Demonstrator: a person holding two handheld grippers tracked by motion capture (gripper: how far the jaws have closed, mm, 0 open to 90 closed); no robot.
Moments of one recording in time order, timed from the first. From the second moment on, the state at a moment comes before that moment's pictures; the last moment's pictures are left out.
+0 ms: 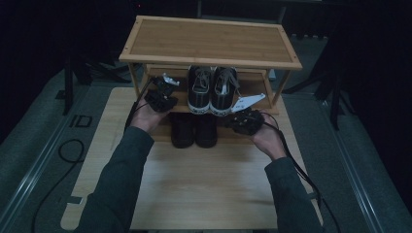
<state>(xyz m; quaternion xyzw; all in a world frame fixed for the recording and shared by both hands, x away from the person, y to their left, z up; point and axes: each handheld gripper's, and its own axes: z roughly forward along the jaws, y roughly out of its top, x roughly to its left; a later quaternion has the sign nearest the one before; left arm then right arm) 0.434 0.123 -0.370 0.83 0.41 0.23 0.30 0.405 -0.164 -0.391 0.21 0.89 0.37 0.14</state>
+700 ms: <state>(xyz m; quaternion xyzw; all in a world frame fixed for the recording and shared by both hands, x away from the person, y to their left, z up) 0.433 0.121 -0.369 0.83 0.41 0.24 0.29 0.397 -0.195 -0.399 0.22 0.90 0.36 0.13</state>
